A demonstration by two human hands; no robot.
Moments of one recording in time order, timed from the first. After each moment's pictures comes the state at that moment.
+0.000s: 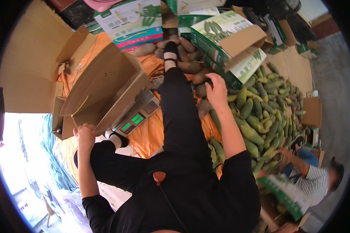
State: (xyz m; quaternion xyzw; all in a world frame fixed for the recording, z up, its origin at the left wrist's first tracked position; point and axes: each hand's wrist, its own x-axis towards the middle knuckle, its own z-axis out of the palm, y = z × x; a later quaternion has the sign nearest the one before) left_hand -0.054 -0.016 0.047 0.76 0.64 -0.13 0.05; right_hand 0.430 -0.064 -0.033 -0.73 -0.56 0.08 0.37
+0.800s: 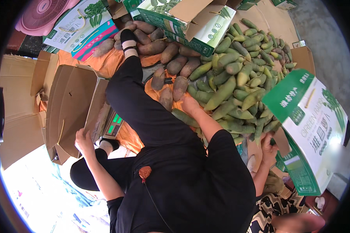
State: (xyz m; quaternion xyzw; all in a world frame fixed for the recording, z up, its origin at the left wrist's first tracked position) left_hand 0.011 -0.016 -0.027 0.75 0.65 0.10 0.08; right_hand 0.423 -0.205 -0.227 -0.83 -0.42 0.37 0.02
